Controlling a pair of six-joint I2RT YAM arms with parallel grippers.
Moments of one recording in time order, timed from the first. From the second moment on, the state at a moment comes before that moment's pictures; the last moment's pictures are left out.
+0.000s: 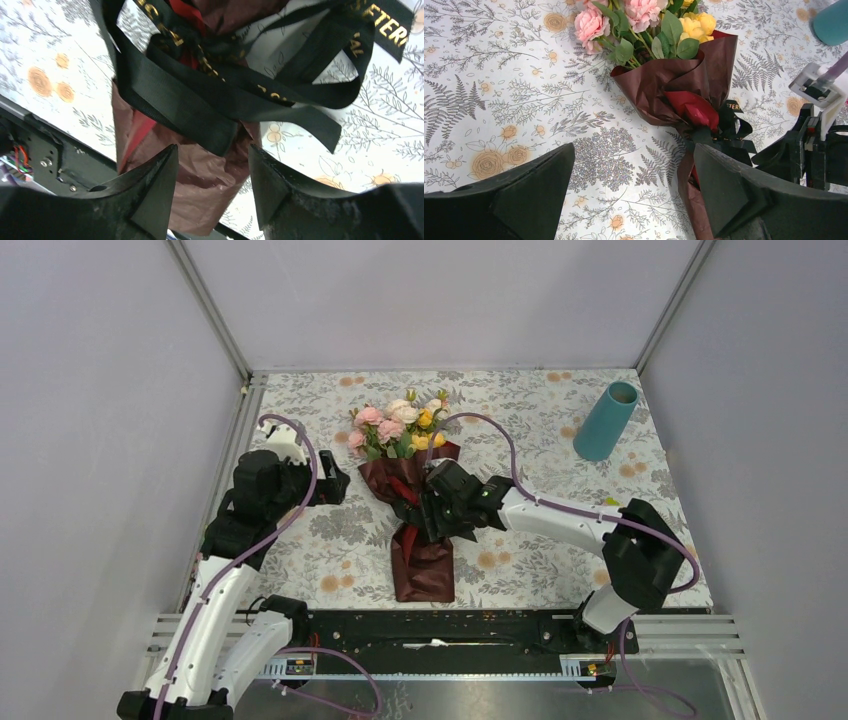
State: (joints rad) left arm -0.22 0.75 0.86 -0.57 0.10 -0.24; right arm 0.93 1.61 1.09 -0.52 0.00 0.58
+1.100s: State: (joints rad) left arm -0.21 0.74 0.82 -0.55 0.09 -0.23; right arm 1.05 1.87 1.45 -0.36 -0.02 0.57
